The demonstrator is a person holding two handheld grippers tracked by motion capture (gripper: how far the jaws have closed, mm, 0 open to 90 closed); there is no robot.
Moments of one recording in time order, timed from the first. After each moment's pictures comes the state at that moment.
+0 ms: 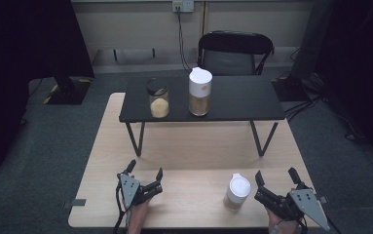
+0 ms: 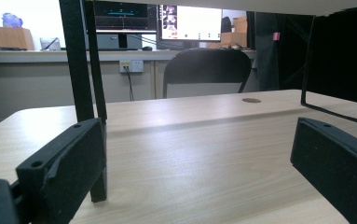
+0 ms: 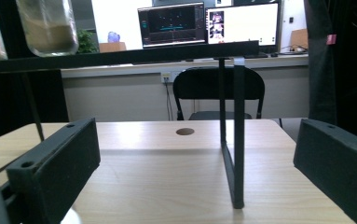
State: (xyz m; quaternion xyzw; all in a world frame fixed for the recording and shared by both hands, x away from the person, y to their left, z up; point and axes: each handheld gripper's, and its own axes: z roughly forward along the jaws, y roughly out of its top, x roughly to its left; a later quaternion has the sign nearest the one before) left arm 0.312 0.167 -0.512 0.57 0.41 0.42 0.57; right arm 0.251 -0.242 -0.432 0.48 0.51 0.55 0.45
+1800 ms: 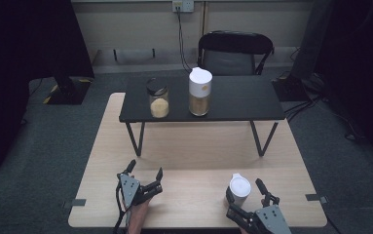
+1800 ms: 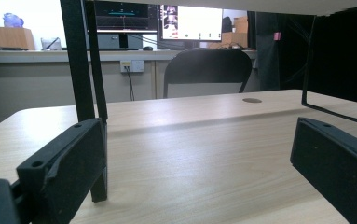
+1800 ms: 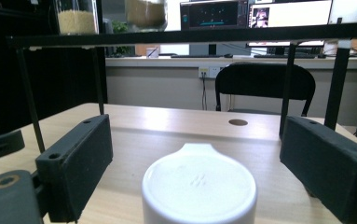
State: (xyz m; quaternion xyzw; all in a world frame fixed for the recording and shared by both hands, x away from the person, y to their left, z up) left arm 0.312 0.167 -0.512 0.57 0.41 0.42 0.57; right arm 0.221 -0.174 -0.452 0.43 0.56 0.57 0.43
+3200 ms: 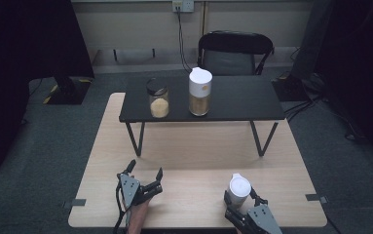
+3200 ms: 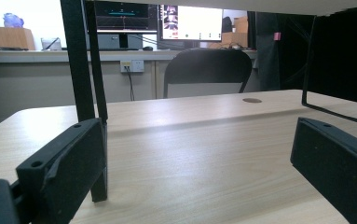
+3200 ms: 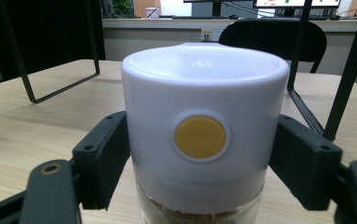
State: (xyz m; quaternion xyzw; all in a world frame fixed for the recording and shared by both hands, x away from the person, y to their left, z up) left arm 0.312 0.167 -0.512 0.57 0.41 0.42 0.57; right arm 0.230 -0.175 -0.496 0.46 0.60 0.52 0.40
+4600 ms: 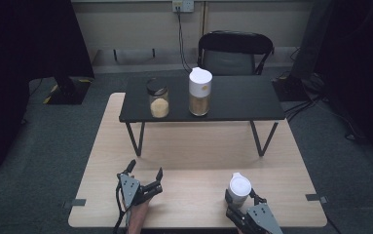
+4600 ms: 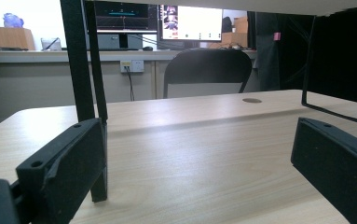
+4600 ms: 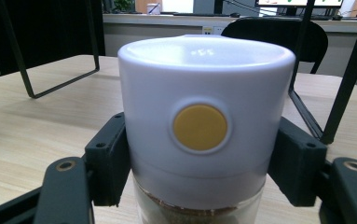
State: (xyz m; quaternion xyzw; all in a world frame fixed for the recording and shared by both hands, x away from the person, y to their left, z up) left arm 0.312 0.167 -0.512 0.57 0.41 0.42 0.57; right arm 0.232 -0.176 -0.493 0.45 0.61 0.52 0.40
